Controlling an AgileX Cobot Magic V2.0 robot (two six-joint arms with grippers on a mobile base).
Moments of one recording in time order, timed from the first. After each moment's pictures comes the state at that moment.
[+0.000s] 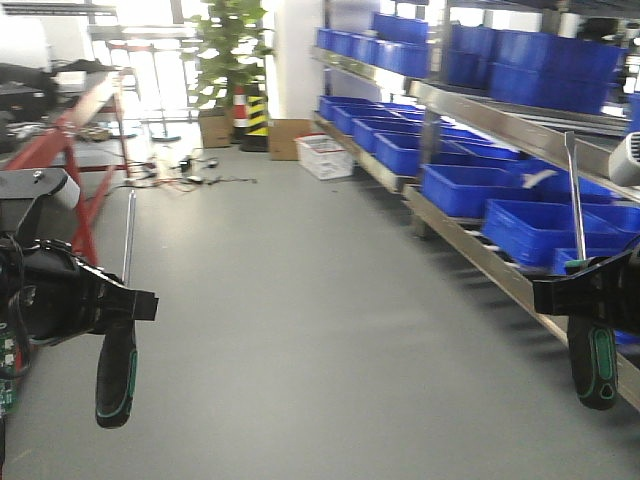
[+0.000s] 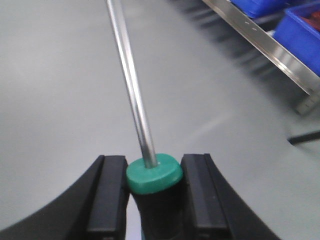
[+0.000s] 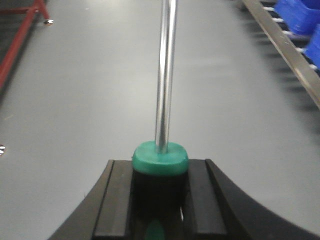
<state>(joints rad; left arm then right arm) -0.25 1.35 -1.27 -0.34 0.67 0.20 0.28 1.12 -1.20 -0.24 0.70 0.28</state>
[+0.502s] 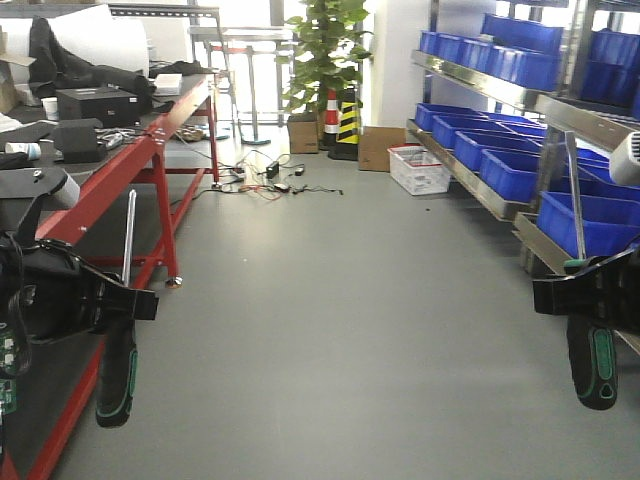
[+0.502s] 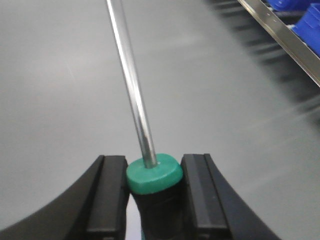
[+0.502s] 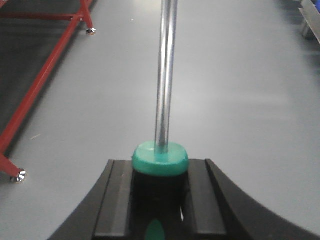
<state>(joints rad) -0.25 1.35 -1.27 -0.34 0.67 0.20 0.28 1.12 -1.20 -0.24 0.70 0.28</state>
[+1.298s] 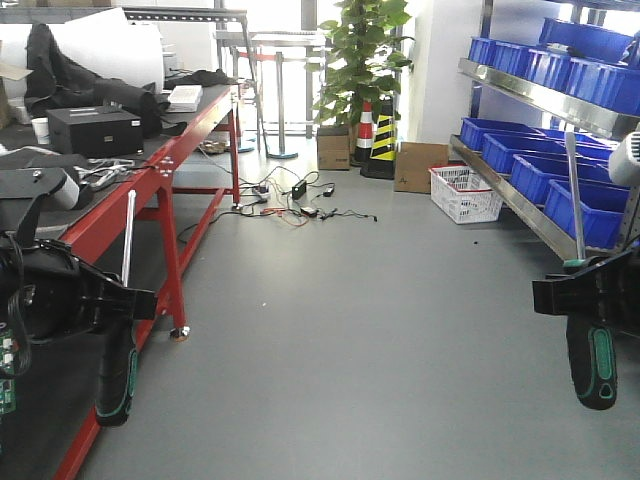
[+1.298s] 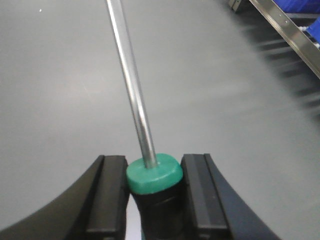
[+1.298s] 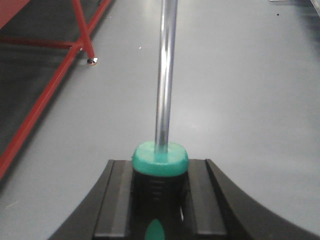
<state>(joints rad) -0.25 1.35 -1.27 -0.34 0.67 0.20 0.28 1.12 -1.20 -0.24 0.70 0.28</state>
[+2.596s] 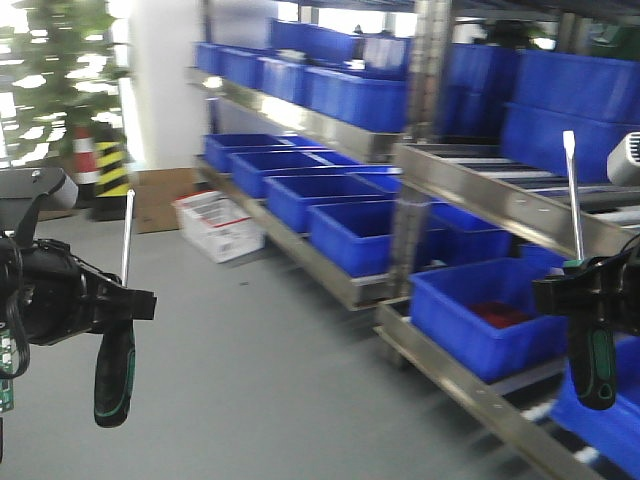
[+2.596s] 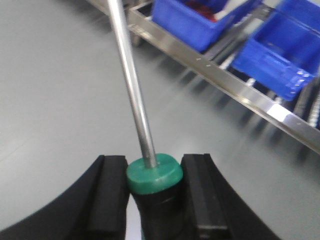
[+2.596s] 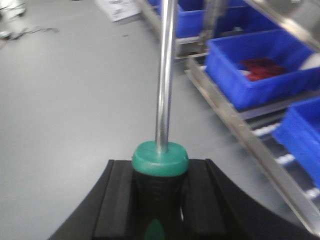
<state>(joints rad) -0.25 1.35 -1.27 -0.33 0.67 0.20 0.28 1.12 -1.20 -0.24 0.70 0.28</state>
